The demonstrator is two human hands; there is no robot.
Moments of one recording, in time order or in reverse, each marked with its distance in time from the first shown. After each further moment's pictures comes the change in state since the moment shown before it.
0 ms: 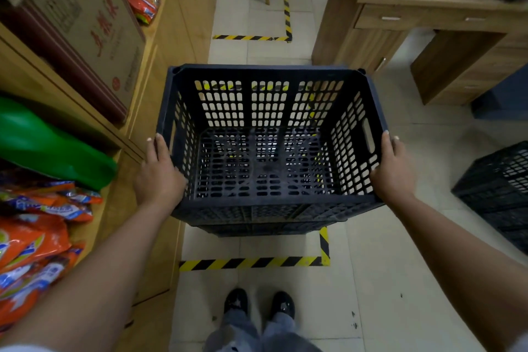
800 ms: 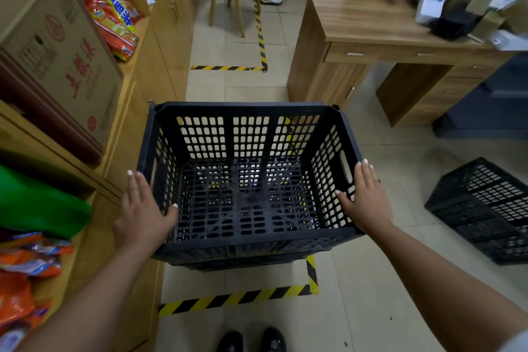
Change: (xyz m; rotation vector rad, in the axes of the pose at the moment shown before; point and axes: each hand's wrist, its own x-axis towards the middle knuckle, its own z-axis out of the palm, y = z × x) left_hand 0.013 0.000 -0.003 -0.033 -0.086 0.053; right_hand 0.003 0.001 0.000 -0.143 -0.034 -0.126
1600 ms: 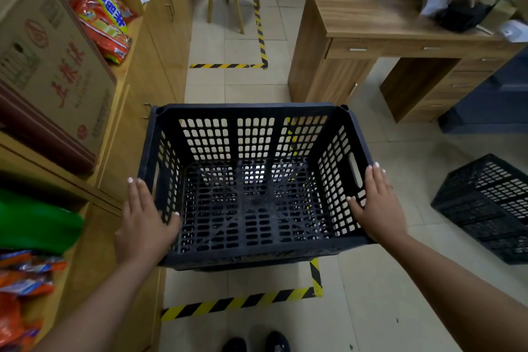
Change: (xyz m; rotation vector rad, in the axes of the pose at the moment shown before) left_hand 0.006 0.021 0.002 0.005 0.019 0.011; right_hand 0.011 0.016 0.002 0.019 0.021 0.021
